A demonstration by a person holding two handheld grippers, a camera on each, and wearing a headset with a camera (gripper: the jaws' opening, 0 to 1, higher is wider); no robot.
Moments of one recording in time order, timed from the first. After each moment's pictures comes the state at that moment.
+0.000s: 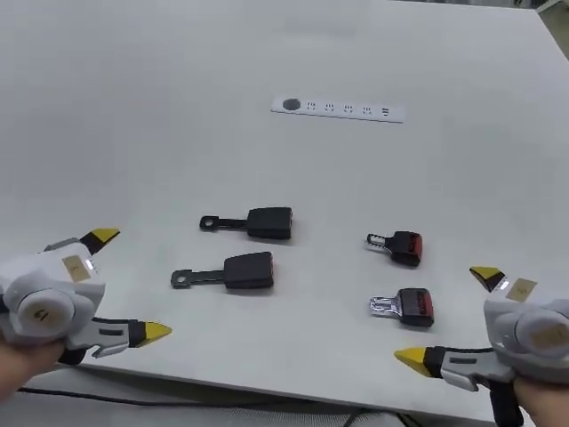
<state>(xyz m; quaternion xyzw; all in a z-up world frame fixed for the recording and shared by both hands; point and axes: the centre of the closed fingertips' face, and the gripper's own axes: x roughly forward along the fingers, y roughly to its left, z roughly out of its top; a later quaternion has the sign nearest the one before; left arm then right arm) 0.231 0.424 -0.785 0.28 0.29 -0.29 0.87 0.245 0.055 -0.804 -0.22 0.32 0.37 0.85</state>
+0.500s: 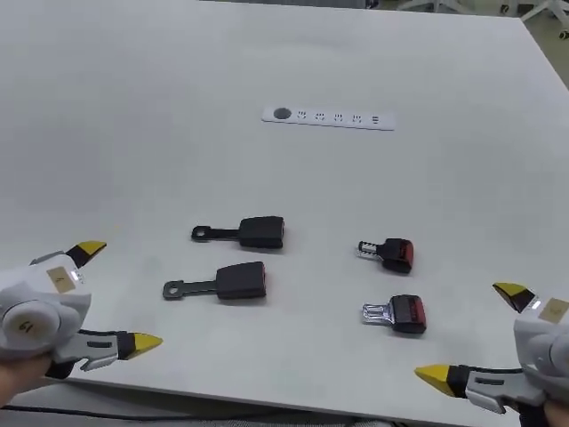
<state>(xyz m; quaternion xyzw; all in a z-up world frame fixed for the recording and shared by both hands) 0.232 0.426 -0.786 0.27 0.29 -0.29 0.87 0.235 0.025 -0.797 -0.22 0.31 0.35 0.86</state>
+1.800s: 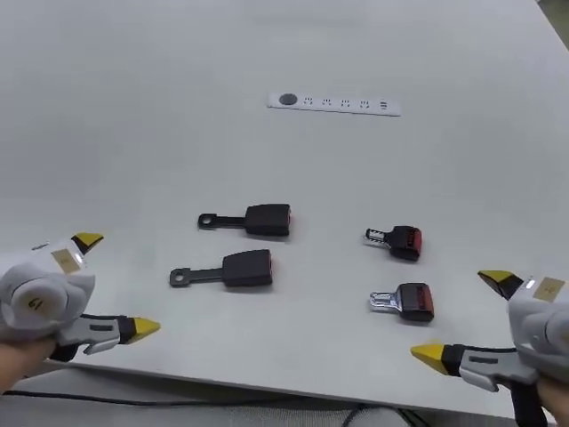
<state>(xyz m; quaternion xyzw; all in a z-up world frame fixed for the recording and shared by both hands) 0.229 0.442 -0.793 0.26 0.33 -0.26 0.87 0.237 0.048 -0.796 -0.20 0.32 0.37 0.85</state>
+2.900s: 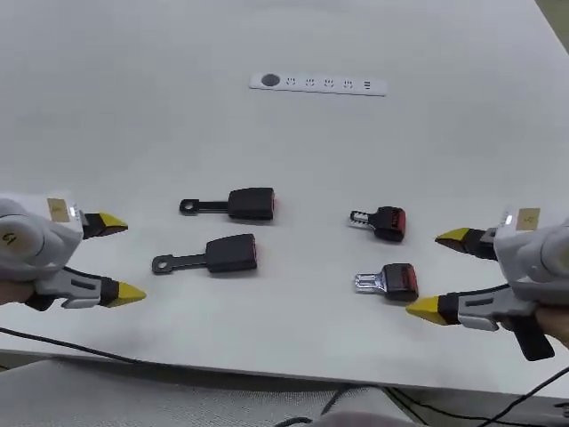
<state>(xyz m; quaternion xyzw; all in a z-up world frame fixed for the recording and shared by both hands) 0.247 0.405 -0.790 0.29 0.34 -0.43 0.78 0.244 0.069 -0.780 -0.24 0.33 0.49 0.77</state>
